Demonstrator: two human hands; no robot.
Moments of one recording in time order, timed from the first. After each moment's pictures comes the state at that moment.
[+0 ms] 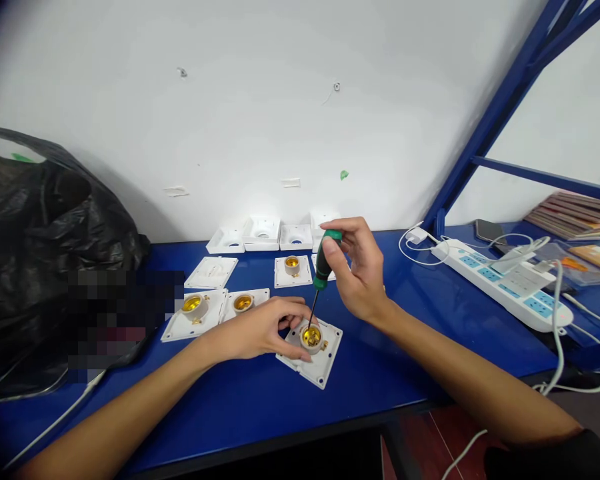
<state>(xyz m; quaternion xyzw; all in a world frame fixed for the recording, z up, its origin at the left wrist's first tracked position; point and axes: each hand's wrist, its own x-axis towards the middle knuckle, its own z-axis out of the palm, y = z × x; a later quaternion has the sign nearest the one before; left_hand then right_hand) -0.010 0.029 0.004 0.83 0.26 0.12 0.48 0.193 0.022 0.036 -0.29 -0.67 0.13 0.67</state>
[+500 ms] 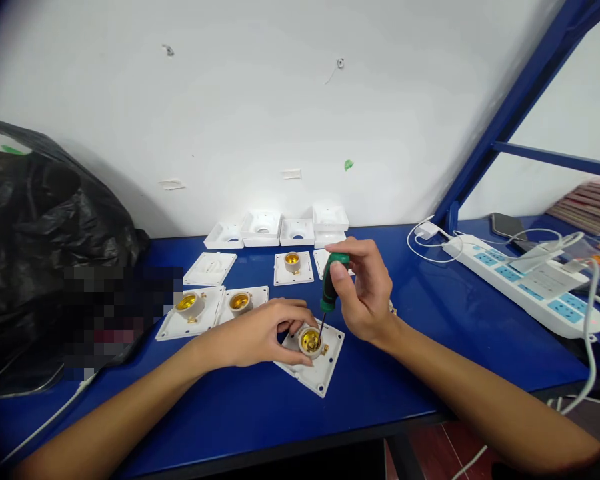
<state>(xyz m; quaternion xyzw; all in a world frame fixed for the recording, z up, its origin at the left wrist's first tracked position) -0.007 0.024 0.008 0.88 0.25 0.11 0.40 0.198 0.015 0.009 -0.26 -0.67 0.07 0.69</state>
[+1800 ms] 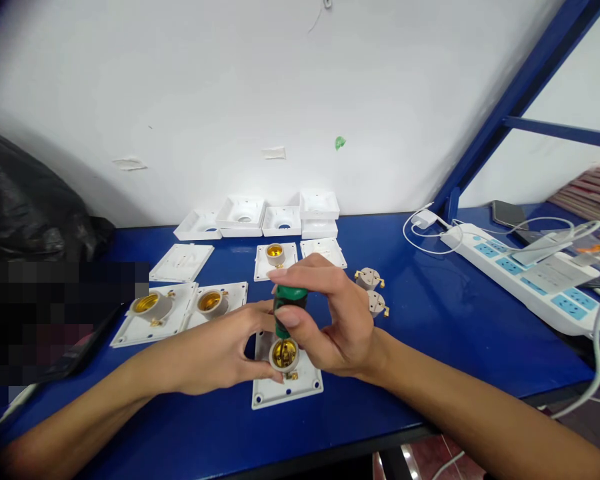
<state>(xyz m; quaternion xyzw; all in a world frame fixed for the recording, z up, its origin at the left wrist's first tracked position) -0.012 0.007 0.025 0.84 0.30 0.07 0.45 0.184 -0.001 0.013 -0.15 -0.73 0.08 0.66</state>
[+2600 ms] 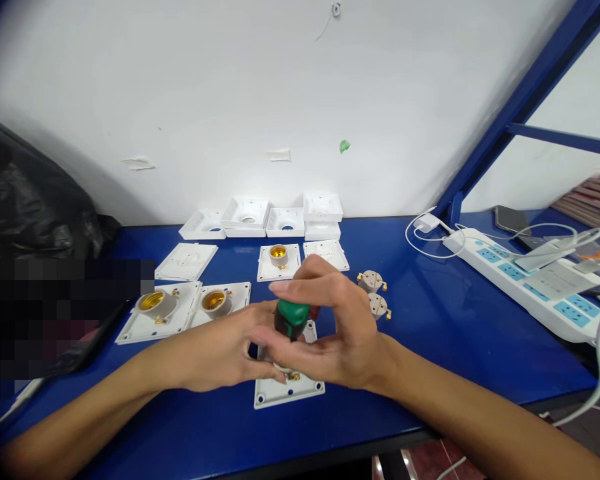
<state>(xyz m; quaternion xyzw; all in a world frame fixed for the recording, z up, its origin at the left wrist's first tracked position) -0.011 0.008 0.027 0.82 0.31 0.06 0.48 0.183 -0.008 0.025 -0.15 -0.76 0.07 0.62</state>
